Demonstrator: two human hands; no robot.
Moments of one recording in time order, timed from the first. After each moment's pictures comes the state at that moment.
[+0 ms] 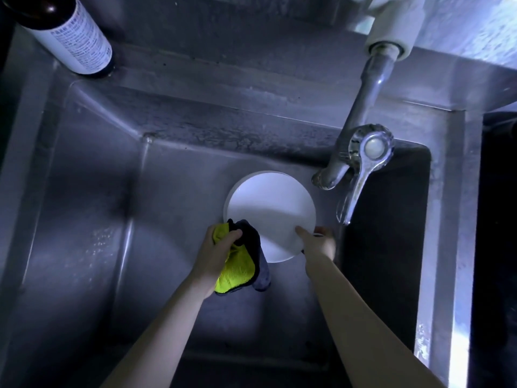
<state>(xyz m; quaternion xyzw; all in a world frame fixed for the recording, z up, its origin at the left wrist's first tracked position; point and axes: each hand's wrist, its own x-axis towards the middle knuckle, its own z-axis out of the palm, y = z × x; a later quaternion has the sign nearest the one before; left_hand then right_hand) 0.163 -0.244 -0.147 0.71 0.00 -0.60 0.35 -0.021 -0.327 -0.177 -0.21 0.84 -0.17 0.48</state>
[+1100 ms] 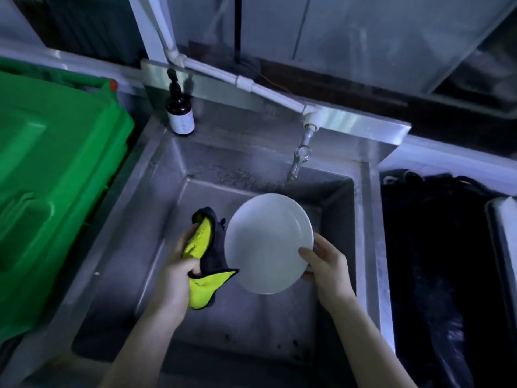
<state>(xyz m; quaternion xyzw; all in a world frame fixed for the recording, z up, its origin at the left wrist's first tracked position) 0.165 -0.105 0.094 0.65 -0.18 -0.50 0.55 -0.056 -0.209 0.072 -0.43 0.58 -0.30 0.62</state>
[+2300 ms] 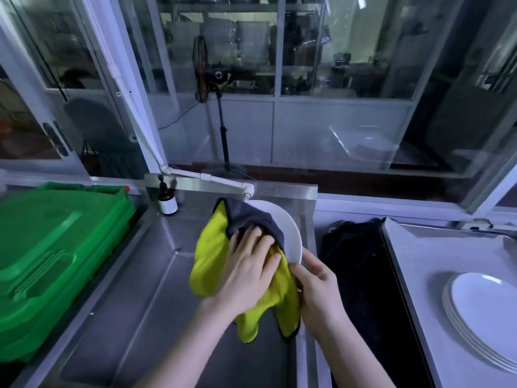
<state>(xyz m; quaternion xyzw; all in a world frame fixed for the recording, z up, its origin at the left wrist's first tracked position) -0.053 -0.124 0.210 0.65 -0.70 0.00 0.28 -0.199 -0.132 0.221 -0.39 0.33 -0.48 0.71</state>
